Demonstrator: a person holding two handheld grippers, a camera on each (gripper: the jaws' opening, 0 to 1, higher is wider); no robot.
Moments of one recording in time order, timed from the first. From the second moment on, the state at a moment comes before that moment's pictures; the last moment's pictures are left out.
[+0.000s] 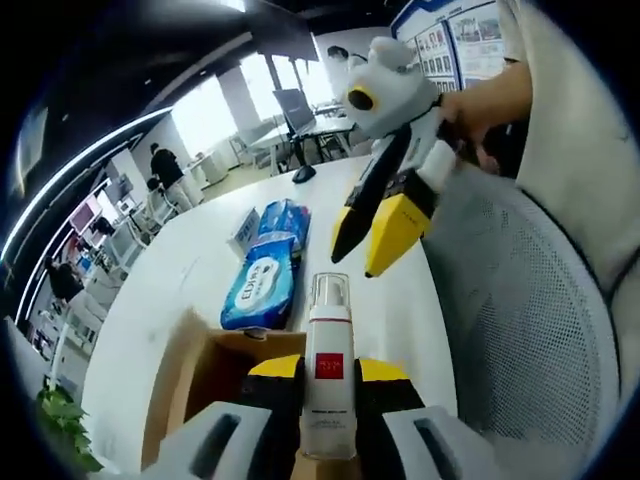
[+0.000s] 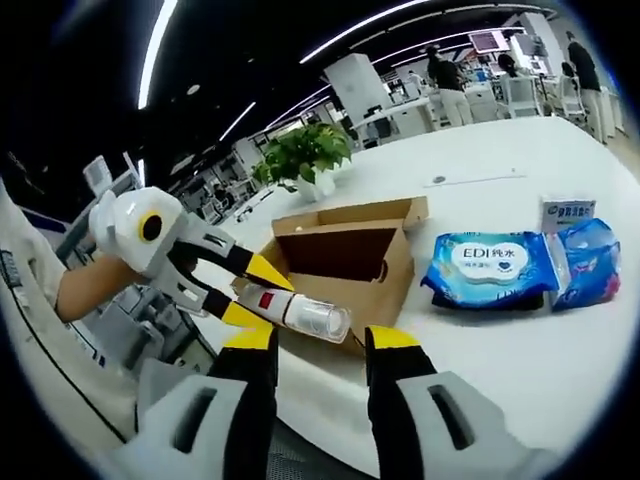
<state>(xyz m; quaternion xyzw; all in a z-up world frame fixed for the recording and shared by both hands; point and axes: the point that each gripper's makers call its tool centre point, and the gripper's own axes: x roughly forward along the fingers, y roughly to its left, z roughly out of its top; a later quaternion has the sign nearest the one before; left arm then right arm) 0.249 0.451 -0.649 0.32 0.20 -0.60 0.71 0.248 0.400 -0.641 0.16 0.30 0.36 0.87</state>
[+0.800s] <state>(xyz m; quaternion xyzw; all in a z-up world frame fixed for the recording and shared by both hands) 0.232 0.440 -0.644 0.30 0.17 -0.63 0.70 0.237 0.409 -0.637 0.28 0.33 0.37 0.82</state>
